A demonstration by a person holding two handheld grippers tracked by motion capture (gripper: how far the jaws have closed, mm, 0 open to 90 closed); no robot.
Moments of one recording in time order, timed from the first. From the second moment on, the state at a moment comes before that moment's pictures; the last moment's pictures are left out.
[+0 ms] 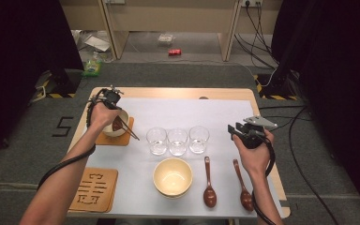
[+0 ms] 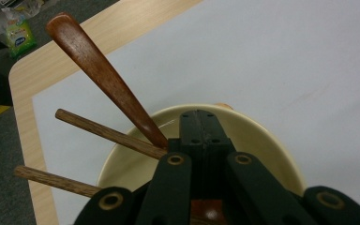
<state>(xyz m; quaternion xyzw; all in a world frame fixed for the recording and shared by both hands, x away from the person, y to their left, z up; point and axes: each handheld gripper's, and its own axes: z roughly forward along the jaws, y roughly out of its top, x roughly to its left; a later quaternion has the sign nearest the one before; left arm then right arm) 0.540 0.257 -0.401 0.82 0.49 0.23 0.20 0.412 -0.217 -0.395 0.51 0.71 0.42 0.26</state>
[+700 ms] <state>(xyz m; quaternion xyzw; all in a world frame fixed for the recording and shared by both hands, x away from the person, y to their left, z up) 0.539 0.274 -0.406 0.81 0.50 0.23 0.18 0.412 -0.214 -0.393 0.50 0.71 0.42 0.26</state>
